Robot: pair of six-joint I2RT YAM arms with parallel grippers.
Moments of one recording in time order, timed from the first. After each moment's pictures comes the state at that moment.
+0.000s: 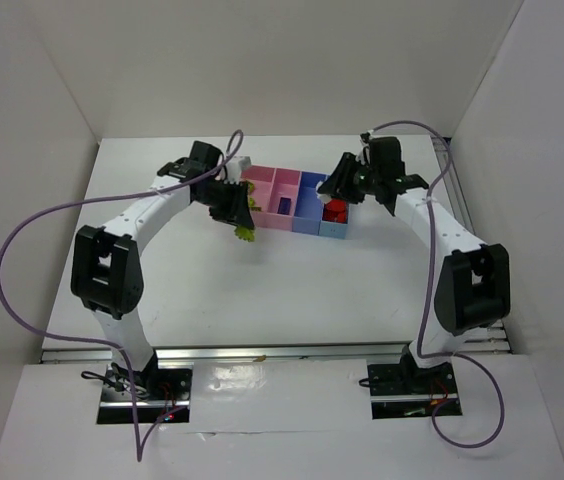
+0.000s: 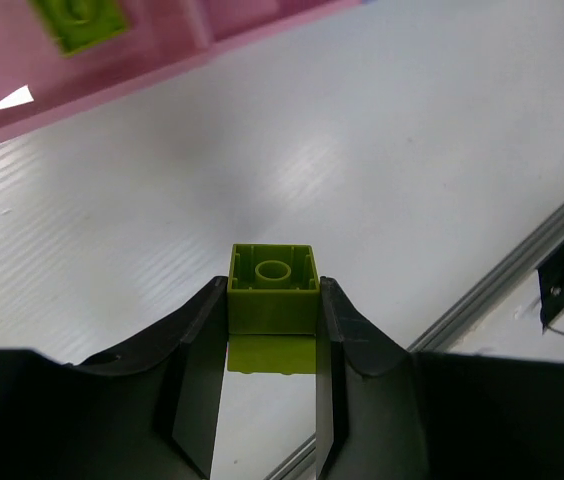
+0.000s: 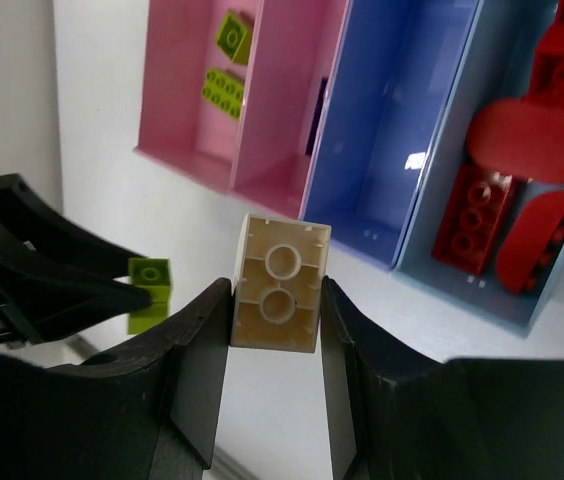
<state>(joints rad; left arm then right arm) -0.34 1.82 1.52 -0.75 0.50 -0.09 0.22 1.59 1.26 -0.30 -0.40 0.61</state>
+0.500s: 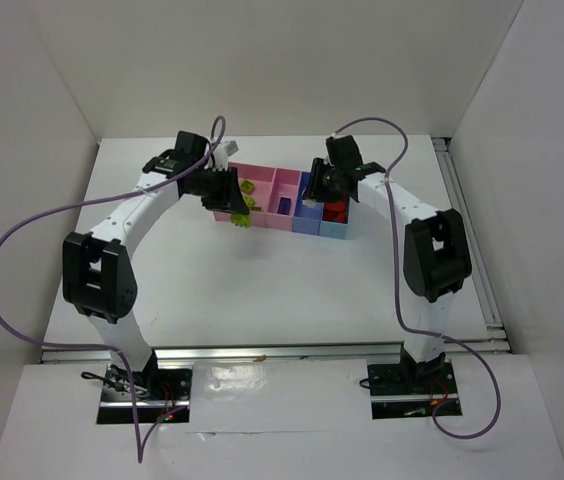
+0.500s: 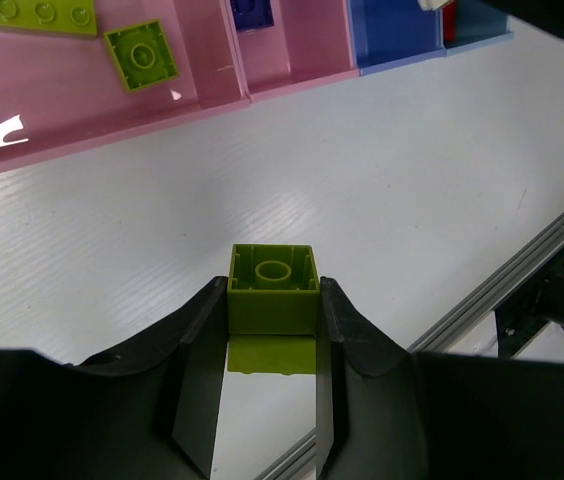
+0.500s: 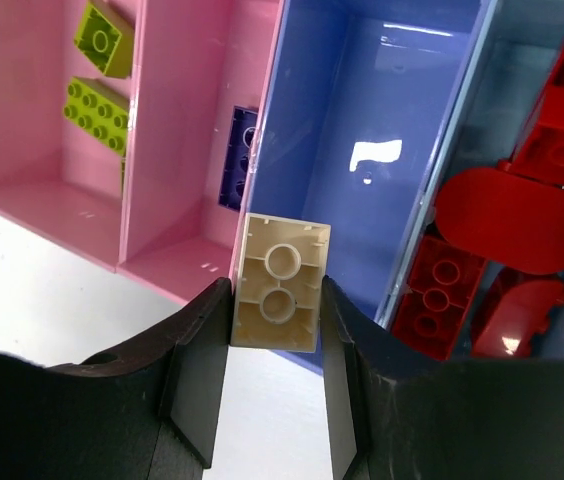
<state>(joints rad) -0.25 1.76 1.54 -0.72 0.50 -0.19 0.35 1.91 1.52 -0.40 -0.13 0.50</state>
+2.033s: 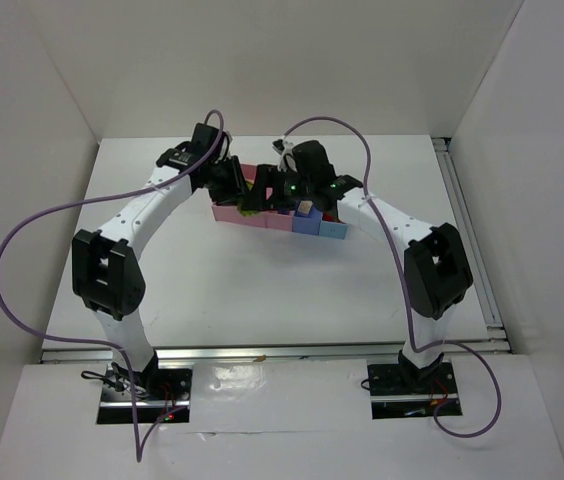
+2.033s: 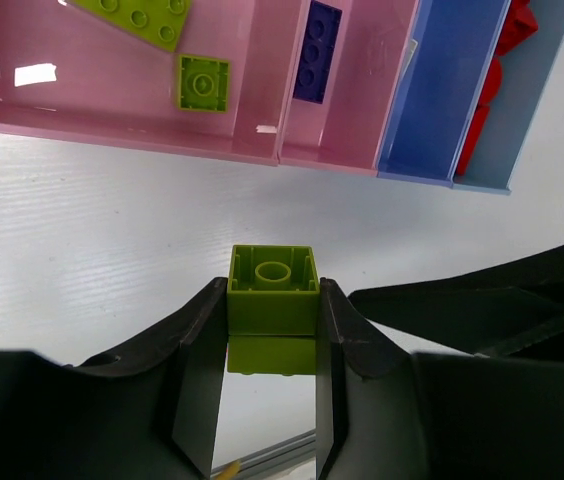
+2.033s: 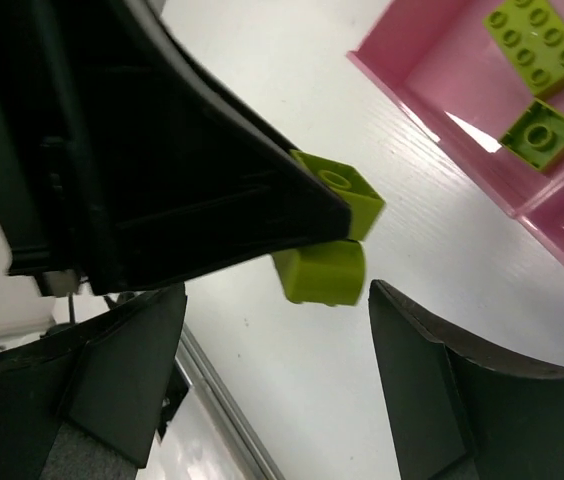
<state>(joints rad) -0.34 1.81 1.68 -0.79 0.19 -0.58 0.58 1.82 1.48 -0.19 -0.48 0.53</state>
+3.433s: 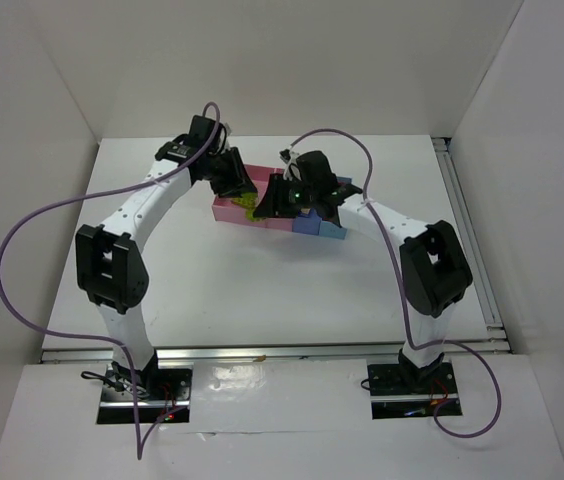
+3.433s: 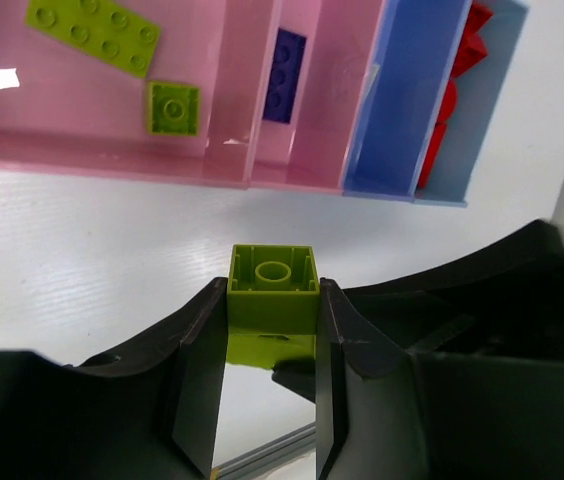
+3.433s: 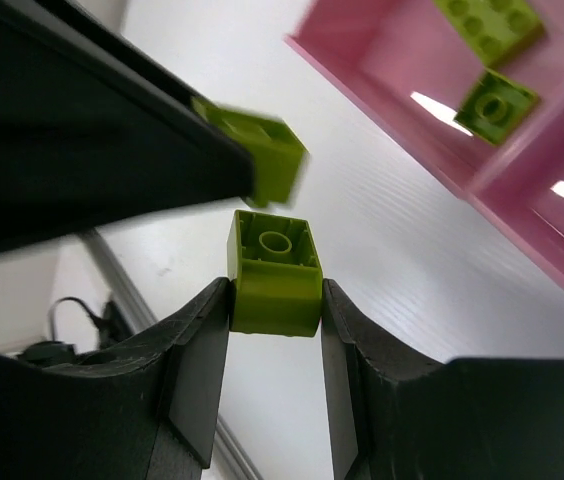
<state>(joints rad) -0.31 1.85 1.74 -0.78 0.25 -0.61 0.56 1.83 1.39 -0.10 -0.46 0.58</state>
